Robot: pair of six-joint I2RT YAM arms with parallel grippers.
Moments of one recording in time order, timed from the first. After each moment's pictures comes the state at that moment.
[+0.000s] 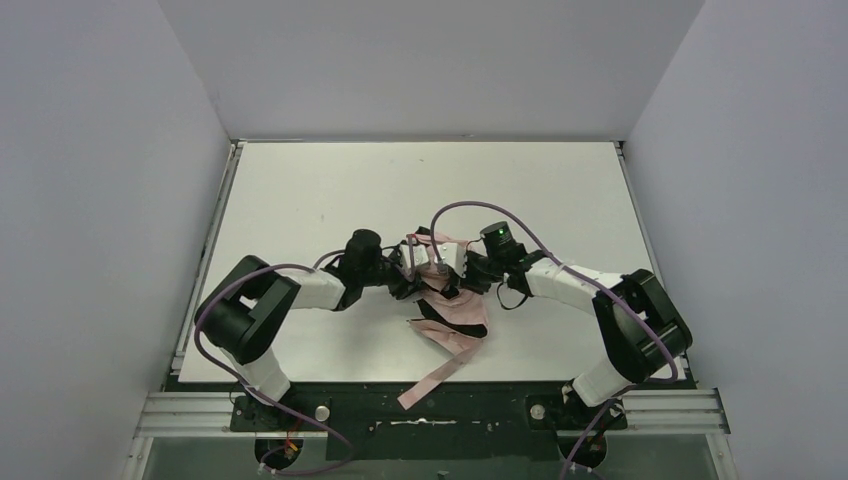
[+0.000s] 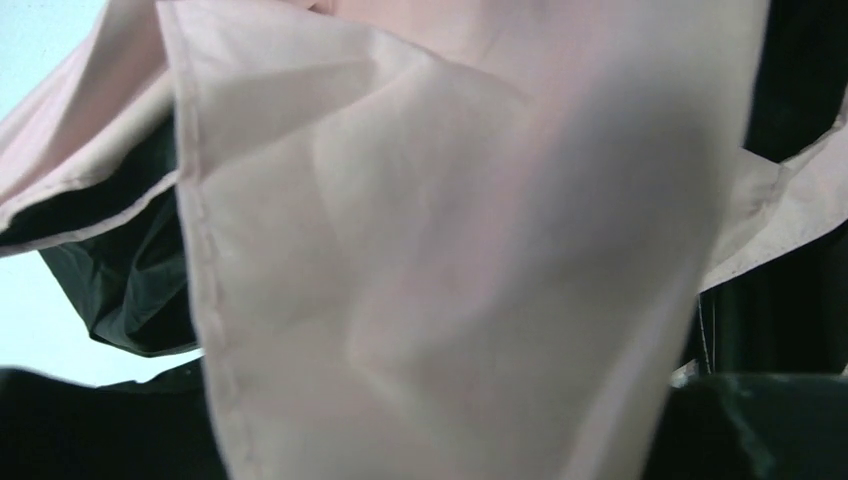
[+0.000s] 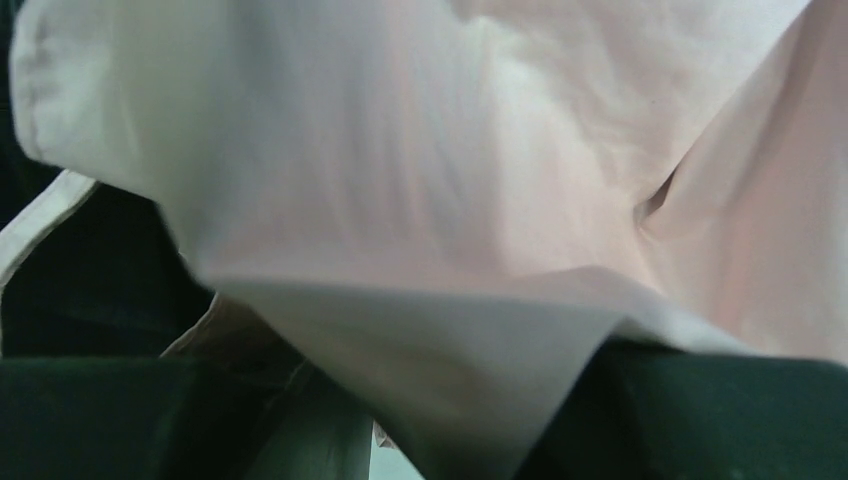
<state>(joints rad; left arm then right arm) -0.60 1.71 0.66 0.53 0.57 0.40 0.55 1.56 0.78 -0.10 -0.45 -0.85</state>
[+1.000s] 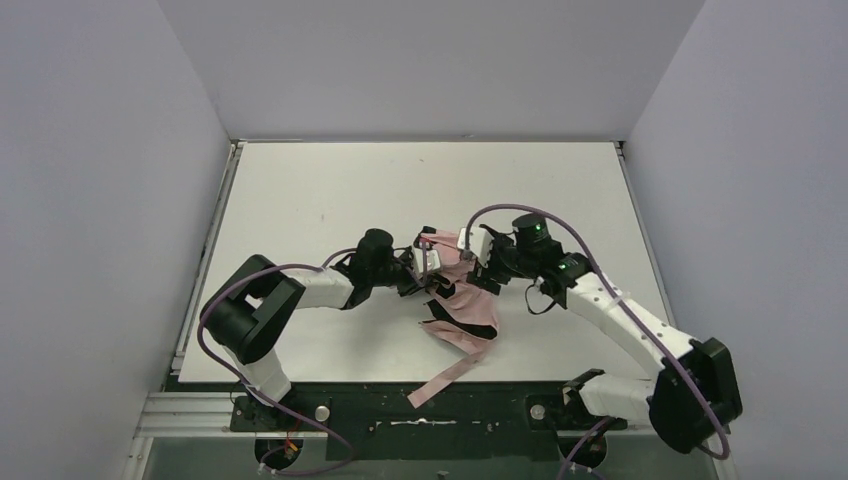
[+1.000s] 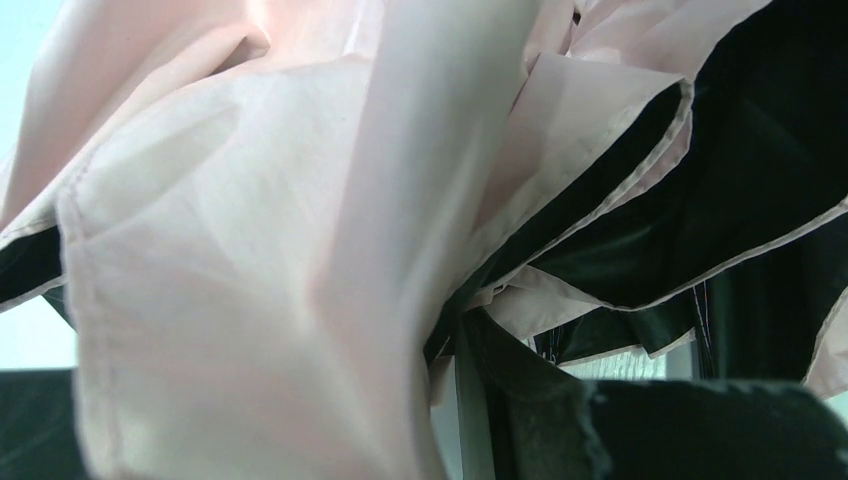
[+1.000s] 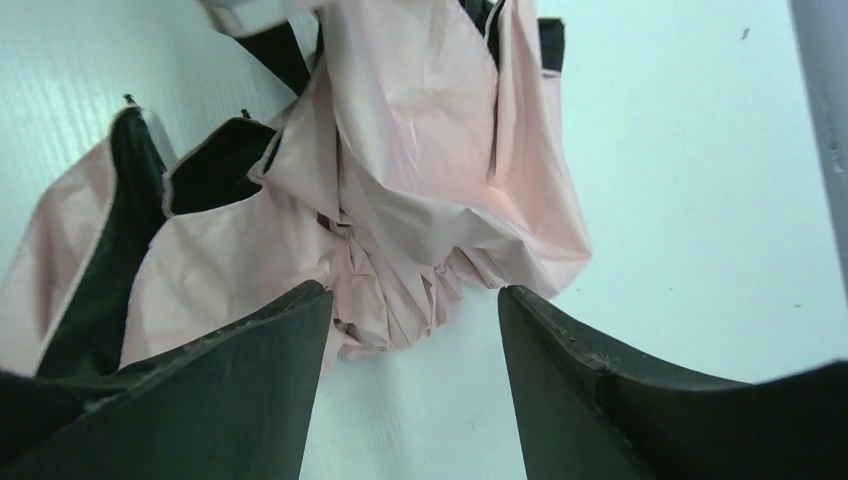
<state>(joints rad) -0.66 1.73 0.72 0.47 0.54 0.46 0.50 1.24 0.80 -0.30 -0.44 -0.77</state>
